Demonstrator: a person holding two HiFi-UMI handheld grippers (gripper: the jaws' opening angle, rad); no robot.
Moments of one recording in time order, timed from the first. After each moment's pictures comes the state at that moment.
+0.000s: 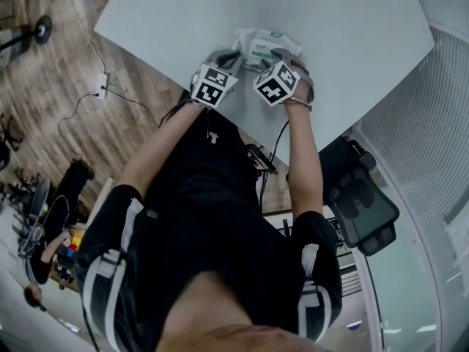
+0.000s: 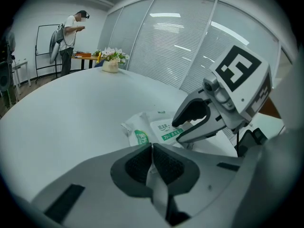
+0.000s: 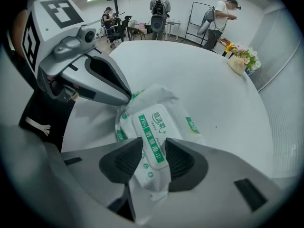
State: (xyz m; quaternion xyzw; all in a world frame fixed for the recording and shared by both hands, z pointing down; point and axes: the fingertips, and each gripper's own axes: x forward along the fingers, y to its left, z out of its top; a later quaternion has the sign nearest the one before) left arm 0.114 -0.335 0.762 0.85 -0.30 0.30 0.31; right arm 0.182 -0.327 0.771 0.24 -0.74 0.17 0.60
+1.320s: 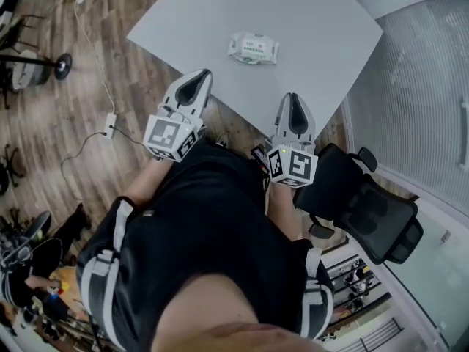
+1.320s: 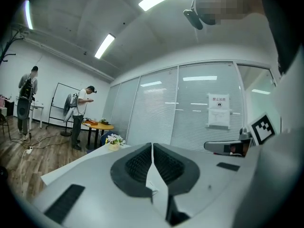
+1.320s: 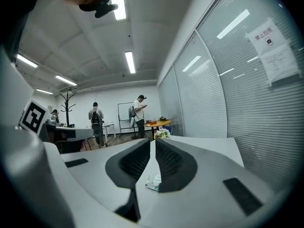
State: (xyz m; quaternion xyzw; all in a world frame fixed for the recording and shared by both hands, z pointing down) left arm 0.011 -0.126 0.379 0.91 -0.41 0.01 0.11; right arm 0.197 -0.069 0.383 0.68 -0.73 0.10 0.02
